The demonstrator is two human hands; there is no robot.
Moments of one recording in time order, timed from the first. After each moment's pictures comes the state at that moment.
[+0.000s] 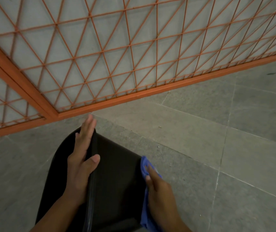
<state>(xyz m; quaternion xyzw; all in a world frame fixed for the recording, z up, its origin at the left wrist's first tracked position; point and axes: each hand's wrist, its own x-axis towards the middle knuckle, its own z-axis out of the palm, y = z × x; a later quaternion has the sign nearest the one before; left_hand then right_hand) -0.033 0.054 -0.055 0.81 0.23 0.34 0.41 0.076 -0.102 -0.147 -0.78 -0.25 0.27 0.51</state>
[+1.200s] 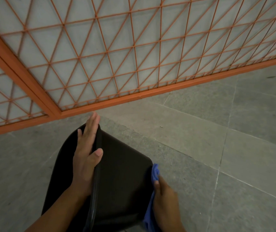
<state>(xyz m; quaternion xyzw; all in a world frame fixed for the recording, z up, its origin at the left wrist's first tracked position) -0.027 0.055 -0.060 0.83 0.25 0.34 0.35 0.059 -0.113 -0.148 -0.82 -0.14 0.27 0.49</state>
